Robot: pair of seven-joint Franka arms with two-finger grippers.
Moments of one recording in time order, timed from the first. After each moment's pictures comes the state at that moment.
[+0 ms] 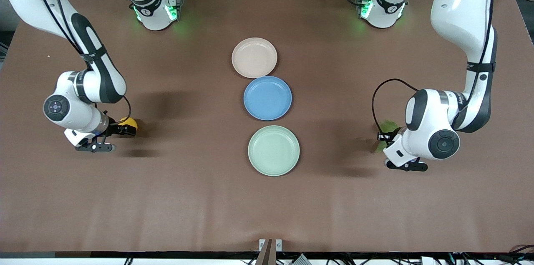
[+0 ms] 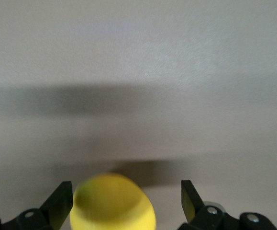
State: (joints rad) left arm -0.22 0.64 0.05 -1.52 -0.02 1.86 -0.06; right arm -0.15 0.47 0.07 -2.03 -0.13 2.43 0.03
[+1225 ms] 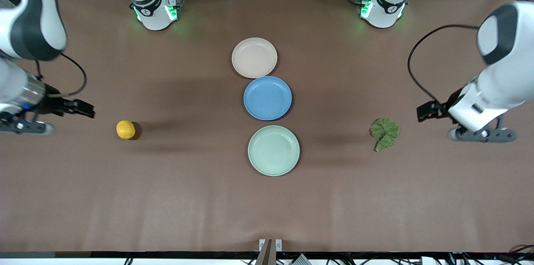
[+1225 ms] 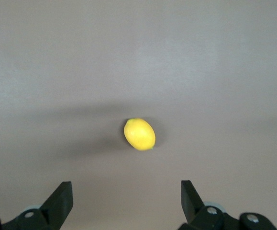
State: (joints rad) left arm -0.16 0.23 0.05 -1.52 0.00 1.74 -0.05; right arm -0.10 0.13 0.05 -1.74 -0.03 1.84 0.03
